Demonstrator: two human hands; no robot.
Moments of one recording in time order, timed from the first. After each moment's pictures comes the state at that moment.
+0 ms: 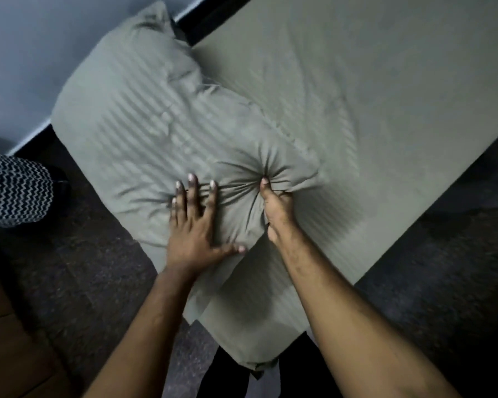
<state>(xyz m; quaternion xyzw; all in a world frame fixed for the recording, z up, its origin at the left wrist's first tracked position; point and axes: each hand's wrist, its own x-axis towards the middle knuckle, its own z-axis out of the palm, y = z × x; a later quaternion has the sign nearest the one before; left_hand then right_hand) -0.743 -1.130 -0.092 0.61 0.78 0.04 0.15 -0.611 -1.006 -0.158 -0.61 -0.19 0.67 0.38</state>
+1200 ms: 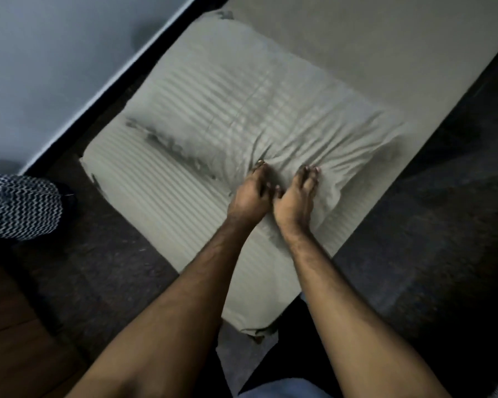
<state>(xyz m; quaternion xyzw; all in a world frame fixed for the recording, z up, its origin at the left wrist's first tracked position) -0.607 -1.058 -0.060 0.53 0.75 0.19 0.36 -0.508 -1.047 -0.104 -0.74 -0.57 0.30 0.17</state>
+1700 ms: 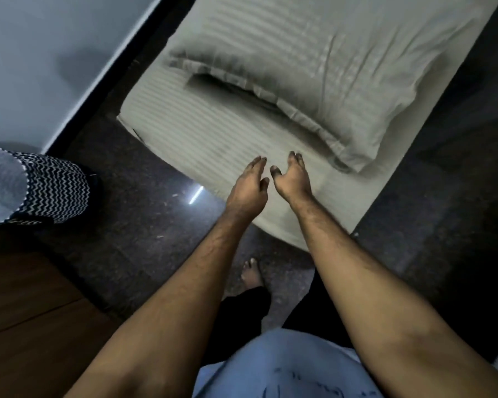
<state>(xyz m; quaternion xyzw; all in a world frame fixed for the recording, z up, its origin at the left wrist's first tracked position) -0.782 -1.282 -0.073 0.58 0.71 0.13 0.38 -0.669 -1.237 -0.108 -0.73 -0.51 0.45 0.11</state>
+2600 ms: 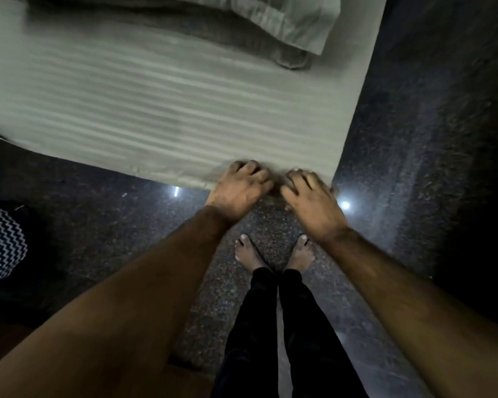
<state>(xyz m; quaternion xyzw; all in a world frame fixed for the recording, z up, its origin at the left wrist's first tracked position) -0.726 -1.339 -0.291 0.96 0.27 -0.06 0.08 -0.540 -1.429 -0.293 -0.61 -0.79 0.06 0.00</state>
